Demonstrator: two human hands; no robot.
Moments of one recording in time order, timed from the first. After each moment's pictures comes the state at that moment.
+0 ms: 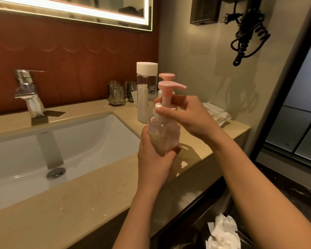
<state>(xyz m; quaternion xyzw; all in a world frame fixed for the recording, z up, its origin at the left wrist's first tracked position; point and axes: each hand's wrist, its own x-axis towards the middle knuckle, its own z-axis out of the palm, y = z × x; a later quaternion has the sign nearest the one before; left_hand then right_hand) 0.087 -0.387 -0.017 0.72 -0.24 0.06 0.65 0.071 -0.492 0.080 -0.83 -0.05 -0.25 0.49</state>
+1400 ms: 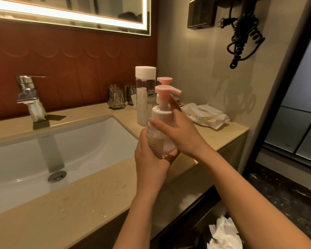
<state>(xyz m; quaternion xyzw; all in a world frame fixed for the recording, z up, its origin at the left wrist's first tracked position) 0.091 -0.391 -0.023 0.73 -0.23 0.09 0.64 0.070 -0.478 0.052 -0.86 -0.02 -0.27 0.43</state>
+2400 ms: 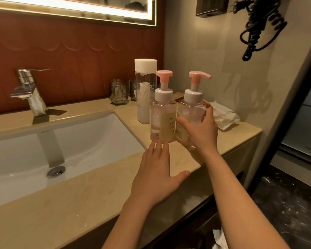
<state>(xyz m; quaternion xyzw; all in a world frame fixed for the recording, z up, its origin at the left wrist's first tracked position) 0.091 -0.399 -0.026 0.91 -0.34 0.04 0.25 0.111 -0.564 0.003 -0.78 0.18 -0.40 0.45</state>
